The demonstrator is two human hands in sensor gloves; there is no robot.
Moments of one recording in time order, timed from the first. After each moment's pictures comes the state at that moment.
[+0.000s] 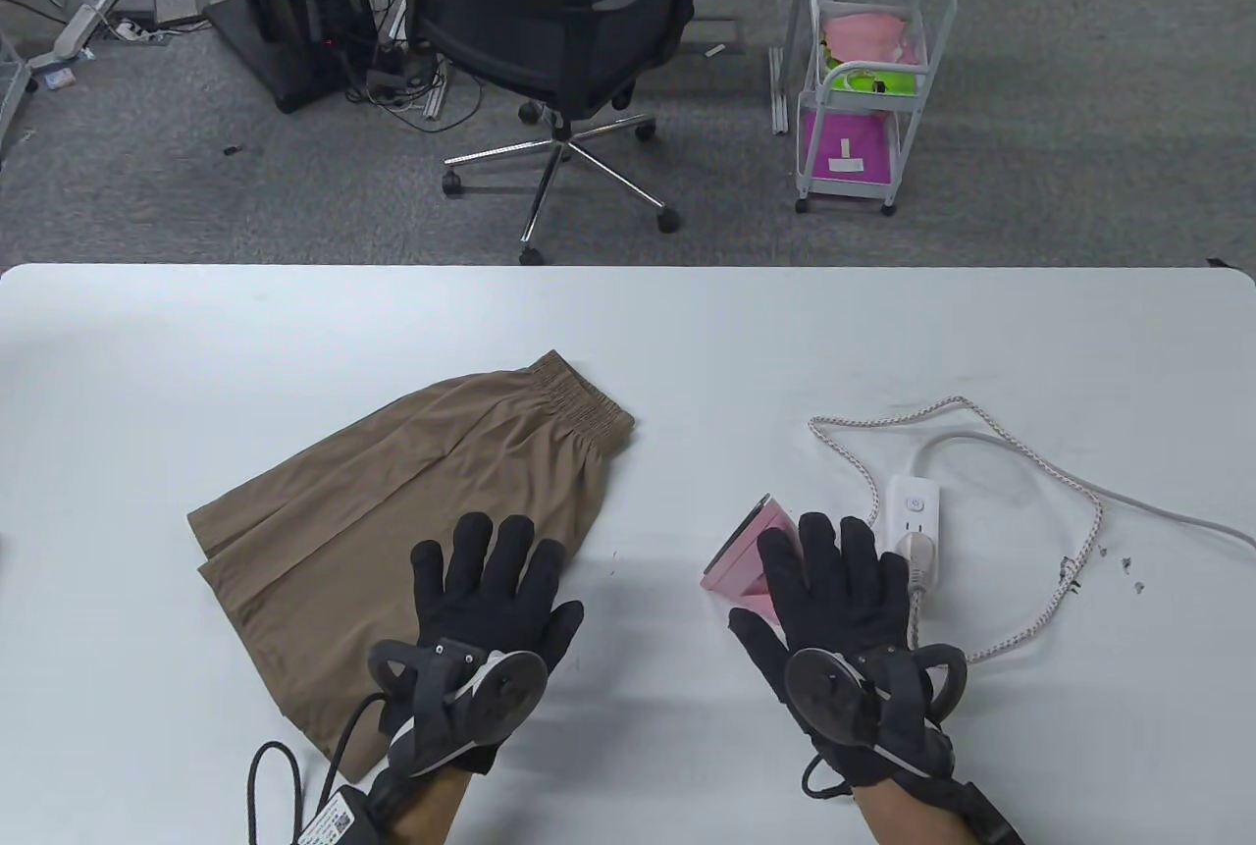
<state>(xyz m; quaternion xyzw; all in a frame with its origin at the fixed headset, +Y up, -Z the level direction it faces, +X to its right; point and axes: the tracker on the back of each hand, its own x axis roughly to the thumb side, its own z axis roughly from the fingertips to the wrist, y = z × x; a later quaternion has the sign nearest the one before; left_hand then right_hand) -0.154 -0.686 -0.224 0.16 -0.15 0.05 0.98 0.148 -0.693 -0.217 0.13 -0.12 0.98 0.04</state>
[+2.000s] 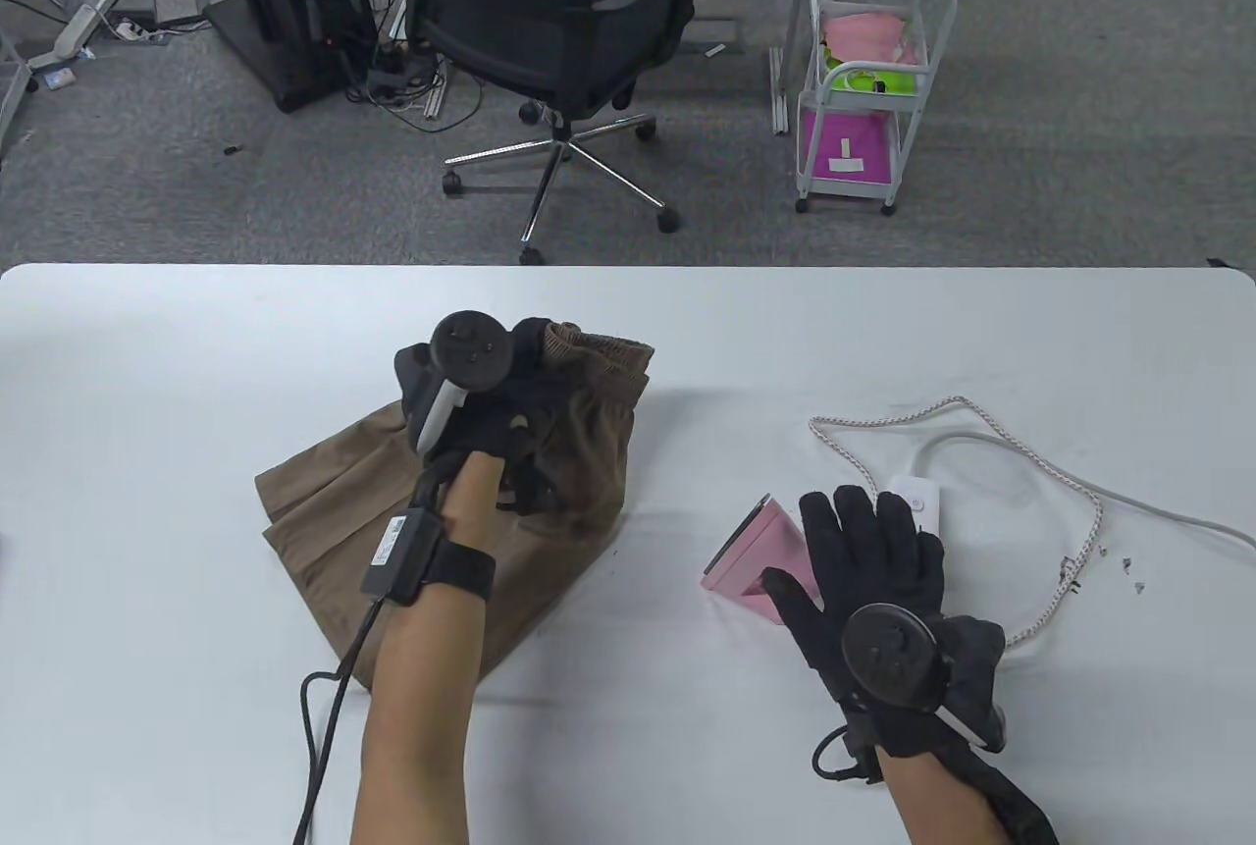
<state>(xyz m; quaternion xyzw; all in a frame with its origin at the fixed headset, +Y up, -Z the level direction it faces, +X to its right) -0.179 -0.639 -0.440 0.05 -0.06 0.36 0.93 0.181 -0.661 -0.236 0.10 -0.09 0.98 0.17</state>
